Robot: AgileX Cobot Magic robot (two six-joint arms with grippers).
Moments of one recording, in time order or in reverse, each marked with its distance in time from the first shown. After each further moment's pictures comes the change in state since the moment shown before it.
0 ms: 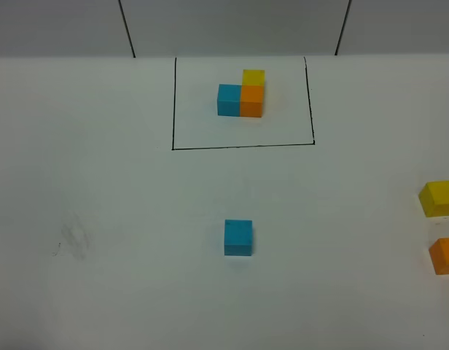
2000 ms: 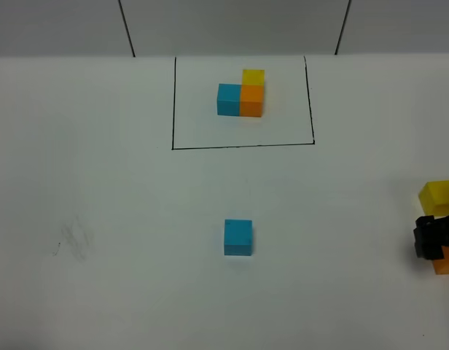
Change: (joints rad) left arm 0.000 0.000 0.000 0.000 -0.002 0.000; right arm 0.000 1.539 -0.109 -0.054 -0.565 0.055
